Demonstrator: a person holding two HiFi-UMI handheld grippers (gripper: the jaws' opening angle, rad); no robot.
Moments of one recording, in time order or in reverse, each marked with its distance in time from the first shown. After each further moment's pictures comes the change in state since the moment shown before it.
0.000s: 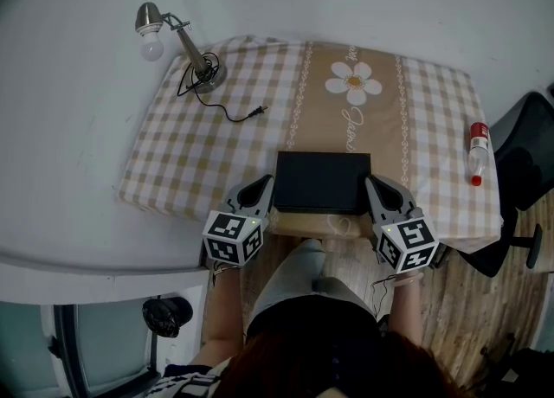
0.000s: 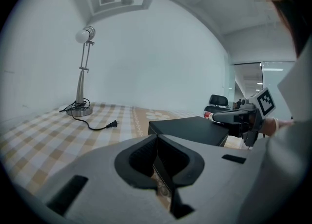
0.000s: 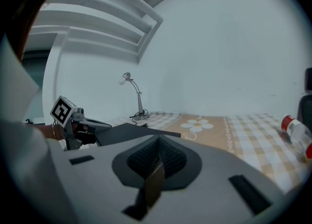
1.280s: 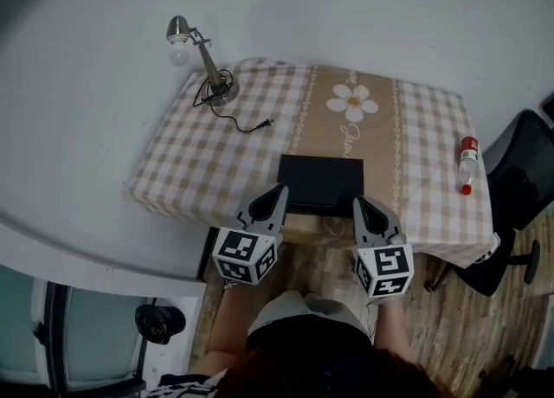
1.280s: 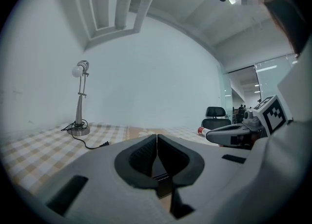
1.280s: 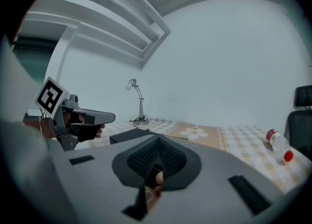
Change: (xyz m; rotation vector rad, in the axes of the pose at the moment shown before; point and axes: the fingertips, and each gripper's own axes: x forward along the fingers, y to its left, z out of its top) left arm -0.045 -0.068 0.051 0.059 -0.202 0.024; right arm -0.046 0.045 0.015 -0.080 -0.071 -0.087
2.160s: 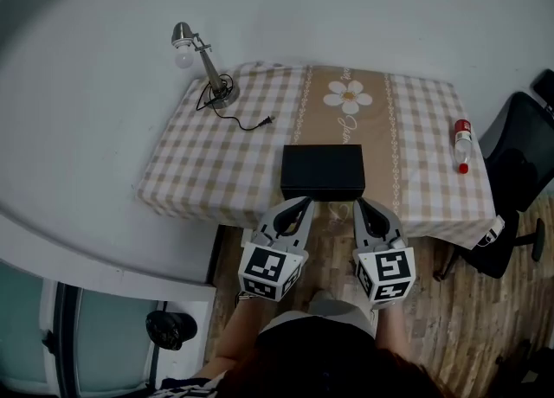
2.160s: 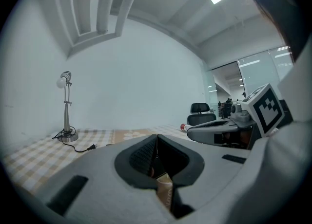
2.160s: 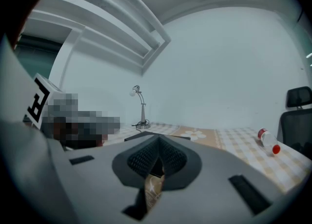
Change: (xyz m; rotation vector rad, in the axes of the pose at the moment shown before) left arm -0.037 -0.078 -0.002 0.117 -0.002 -0.127; right arm -0.049 0.033 0.008 0.012 -0.064 -0.039
